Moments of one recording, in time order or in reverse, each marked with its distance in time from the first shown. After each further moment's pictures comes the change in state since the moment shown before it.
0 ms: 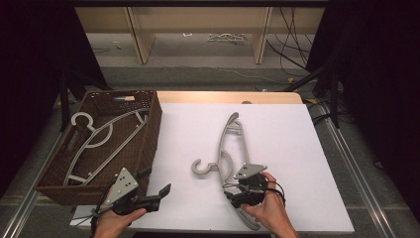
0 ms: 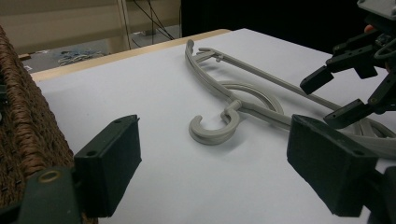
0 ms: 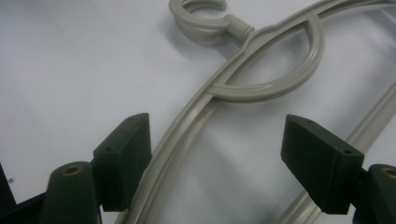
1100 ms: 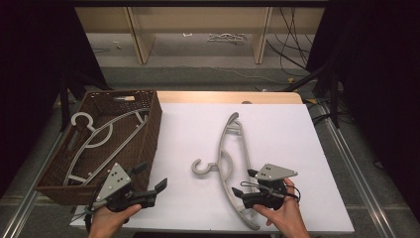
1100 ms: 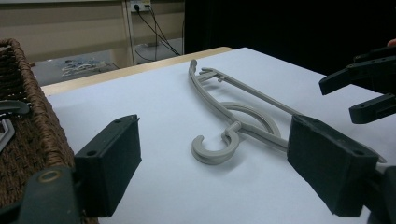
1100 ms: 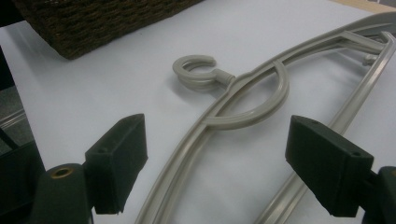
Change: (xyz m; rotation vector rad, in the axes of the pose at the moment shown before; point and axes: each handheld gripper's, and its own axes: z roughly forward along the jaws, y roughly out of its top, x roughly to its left) left arm 0.003 0.017 -0.009 -0.051 0.006 -0.008; right arm -0.010 -0.018 -0.039 -0.250 0.049 0.120
